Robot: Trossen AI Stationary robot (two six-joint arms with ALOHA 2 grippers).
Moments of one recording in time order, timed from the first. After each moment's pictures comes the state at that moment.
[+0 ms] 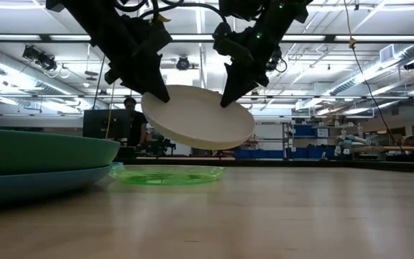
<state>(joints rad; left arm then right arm) -0.16 1.44 0.89 -0.32 -0.61 -0.60 -0.08 1.72 1.31 -0.53 0.23 0.26</state>
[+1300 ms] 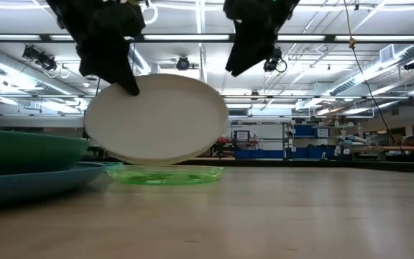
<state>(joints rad) -0.26 1.32 0.89 -0.56 -0.48 -0.73 -0.01 1.60 1.36 -0.66 0.28 0.19</state>
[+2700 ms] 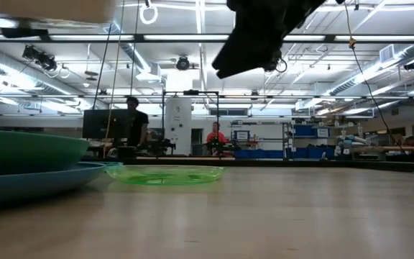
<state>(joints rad) -0.56 1.09 0.96 -0.87 -0.17 -0.98 0.19 1.61 1.10 -0.20 0.29 0.20</state>
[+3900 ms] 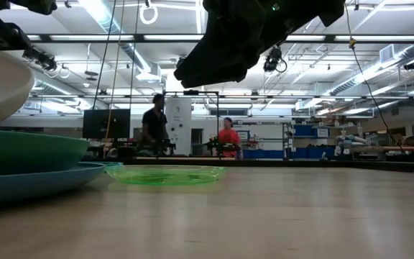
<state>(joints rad) -0.66 1.27 0.96 -1.02 -0.11 -0.91 0.26 1.80 1.10 0.12 0.28 0.13</state>
